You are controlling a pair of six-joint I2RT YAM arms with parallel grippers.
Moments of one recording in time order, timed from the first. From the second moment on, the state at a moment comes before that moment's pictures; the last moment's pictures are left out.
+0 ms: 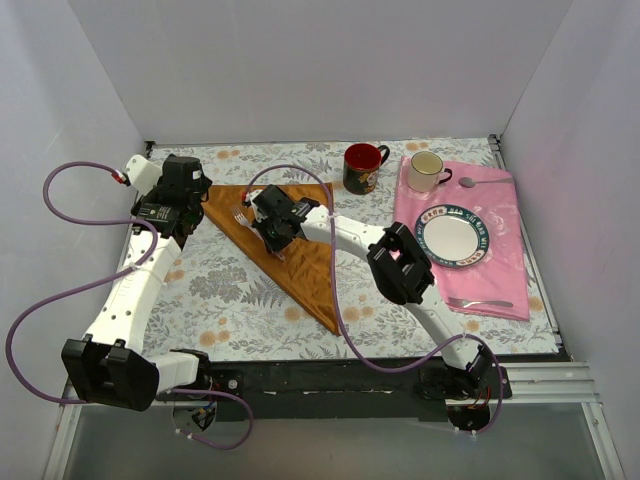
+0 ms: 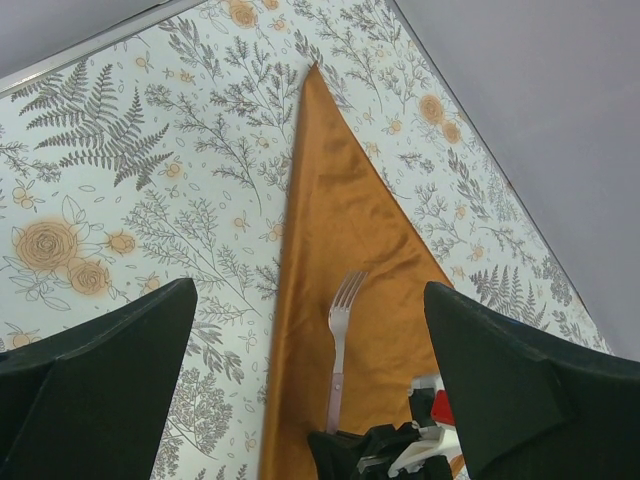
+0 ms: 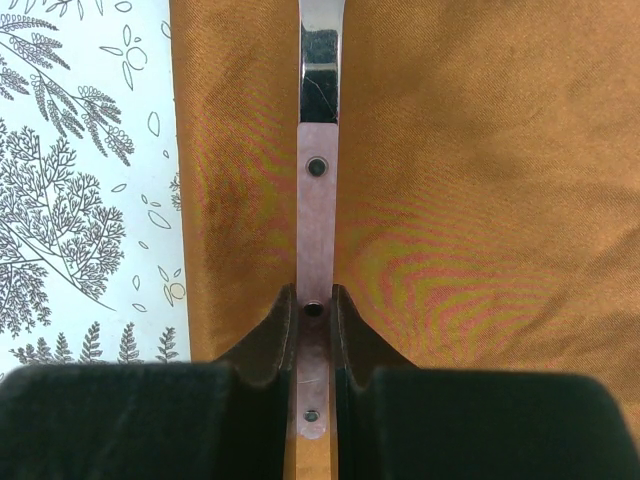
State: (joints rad) left arm -0.17 1.22 1.22 -0.64 -0.68 -0.94; right arm 0.94 2.40 2.06 -0.59 -0.07 0.14
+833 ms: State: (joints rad) left arm -0.17 1.22 1.22 -0.64 -0.66 -0.93; right arm 0.96 2.43 2.07 -0.59 -0.07 0.14
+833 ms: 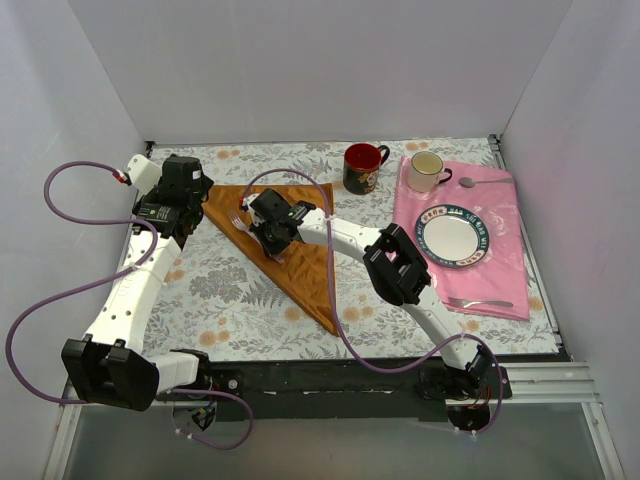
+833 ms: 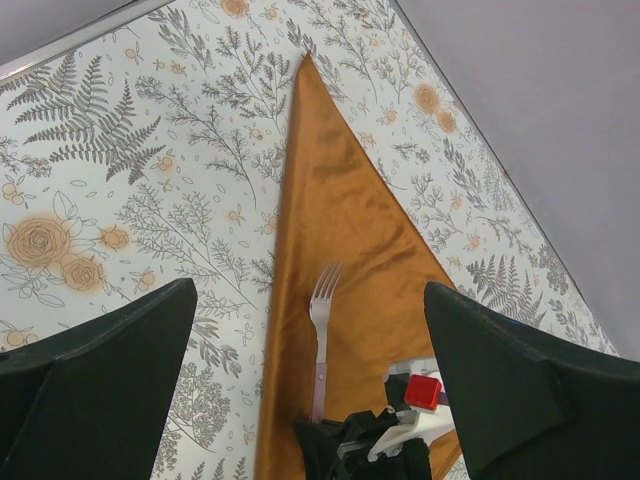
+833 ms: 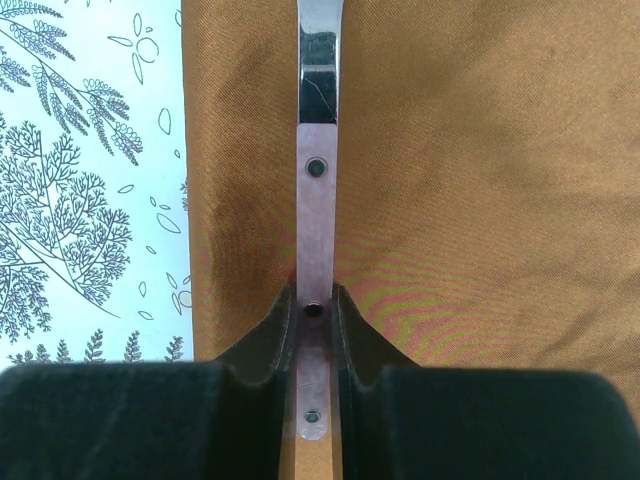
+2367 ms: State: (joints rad) left arm -0.17 1.22 1.22 -0.64 -0.64 -0.93; right arm 0.97 2.43 2.08 -0.60 -0.10 0.16
